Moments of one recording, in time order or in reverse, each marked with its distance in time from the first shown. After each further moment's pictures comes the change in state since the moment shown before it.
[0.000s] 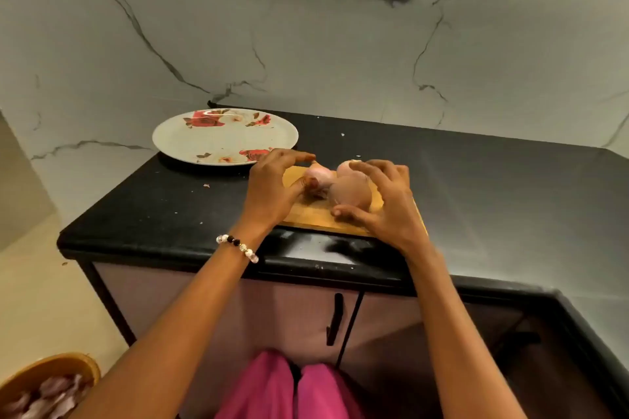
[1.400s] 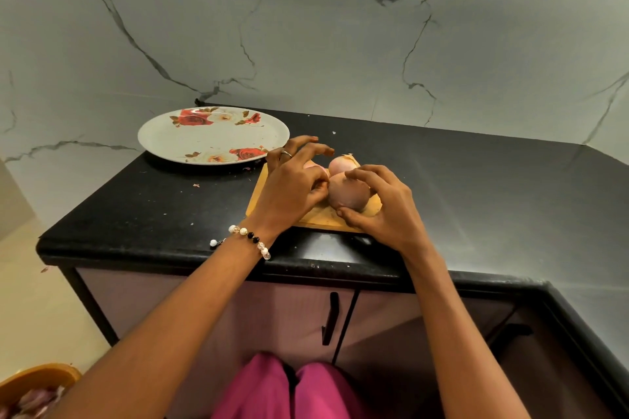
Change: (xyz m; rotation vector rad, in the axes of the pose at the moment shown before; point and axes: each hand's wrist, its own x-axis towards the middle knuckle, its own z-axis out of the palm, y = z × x) left_hand 0.009 0.006 0.021 0.284 -0.108 0.361; right_hand -0.008 0.010 -0.001 -0.060 -0.008 -0.059
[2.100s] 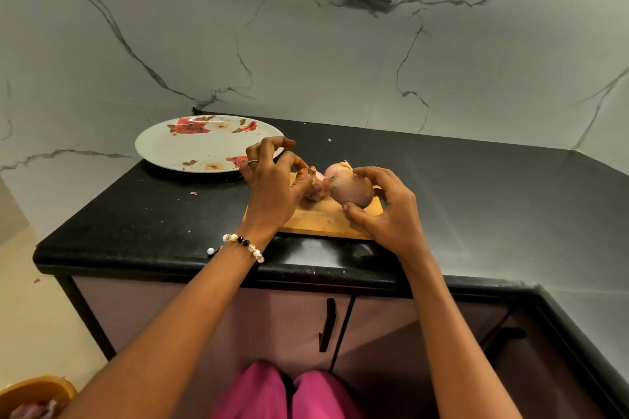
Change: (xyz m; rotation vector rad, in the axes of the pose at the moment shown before) left_hand 0.000 -0.002 0.002 0.005 0.194 -0.375; right_hand 0.001 -0.008 -0.005 0.164 0.153 0.099
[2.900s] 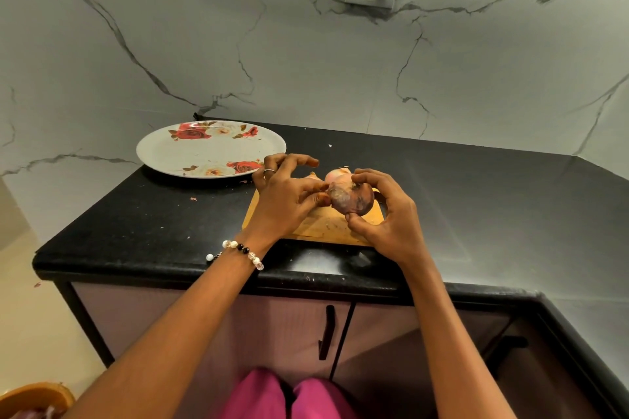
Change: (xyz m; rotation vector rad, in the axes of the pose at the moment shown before) left_hand -0.001 -0.002 0.001 -0.065 -0.242 0.167; right_hand 0.000 -0.002 -0.003 0.088 -0.029 -0.036
